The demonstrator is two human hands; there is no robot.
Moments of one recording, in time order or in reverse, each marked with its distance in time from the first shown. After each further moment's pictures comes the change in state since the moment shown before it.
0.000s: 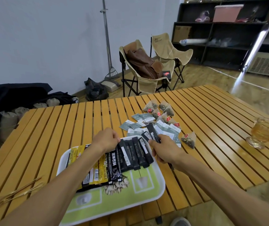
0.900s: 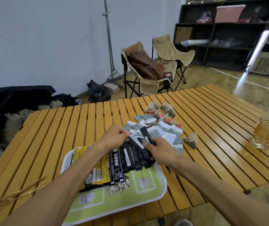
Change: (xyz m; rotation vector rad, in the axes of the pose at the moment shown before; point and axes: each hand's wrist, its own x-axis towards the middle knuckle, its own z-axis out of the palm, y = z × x) left_hand -0.007 0.021 -0.005 -0.350 -0.081 0.069; right_hand -0.010 -0.011 0.015 -0.059 -0.041 -0.044
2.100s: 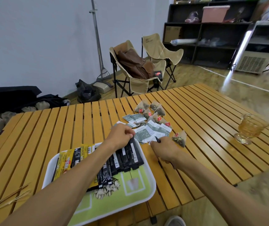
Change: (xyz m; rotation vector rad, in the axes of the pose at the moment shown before) left_hand 0.034 0.017 0.049 0.154 0.025 0.174; right_hand 0.013 0.028 -0.040 -0.172 0.144 0.191
